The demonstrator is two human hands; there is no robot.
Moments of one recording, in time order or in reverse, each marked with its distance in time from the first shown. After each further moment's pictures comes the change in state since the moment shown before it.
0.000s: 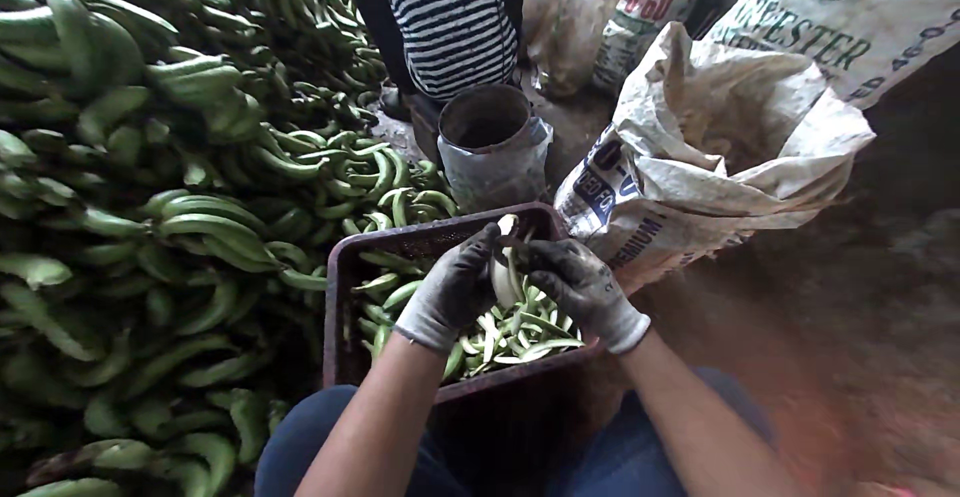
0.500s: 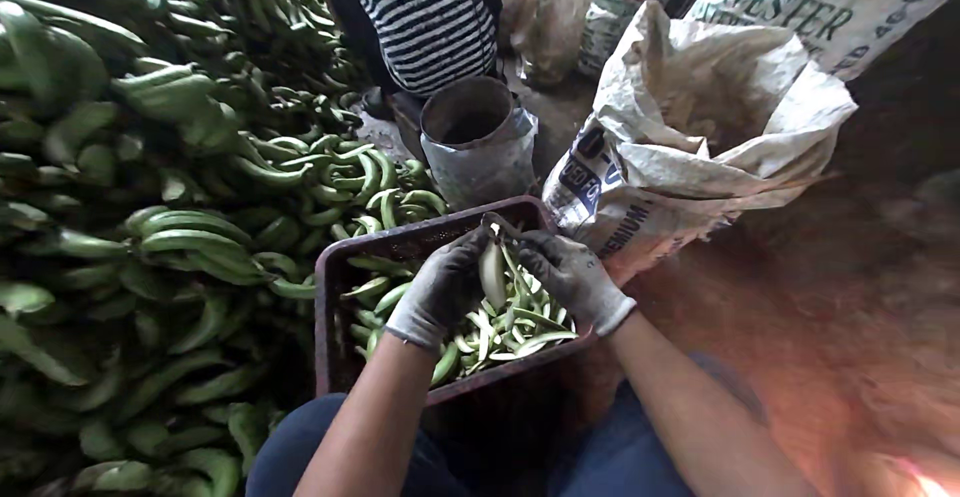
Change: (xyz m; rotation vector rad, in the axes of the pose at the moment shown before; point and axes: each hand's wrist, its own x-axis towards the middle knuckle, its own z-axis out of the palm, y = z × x) left_hand 0.010 -0.011 -0.007 0.108 0.036 -0.014; right_hand 0.006 -0.003 -0.005 -0.057 -0.088 0.252
